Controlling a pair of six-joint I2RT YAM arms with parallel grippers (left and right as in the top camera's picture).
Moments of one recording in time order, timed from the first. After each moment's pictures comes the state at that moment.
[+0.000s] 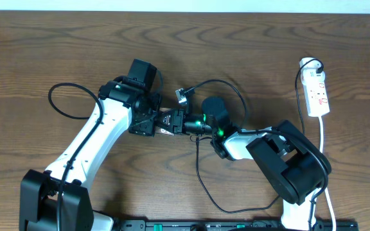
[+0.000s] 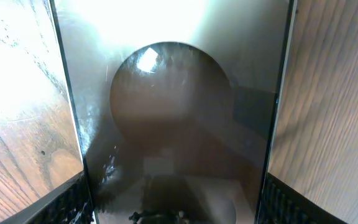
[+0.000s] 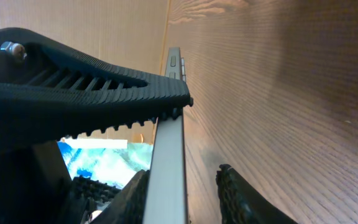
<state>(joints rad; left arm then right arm) -0.33 1.59 1.19 -0.93 0.10 -1.71 0.65 2.01 0.80 0.99 -0.77 1.19</state>
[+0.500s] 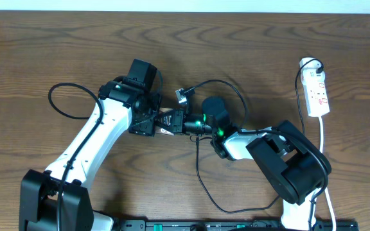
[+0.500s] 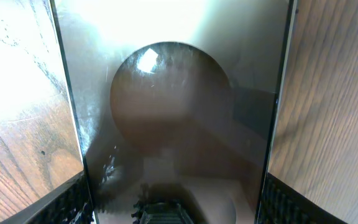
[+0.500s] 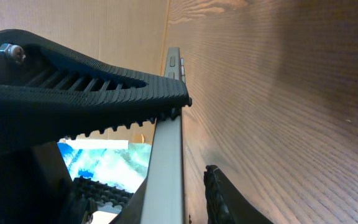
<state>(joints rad) -0.33 1.59 1.19 -0.93 0.10 -1.71 0.65 2.01 0.80 0.99 -0.77 1.20</state>
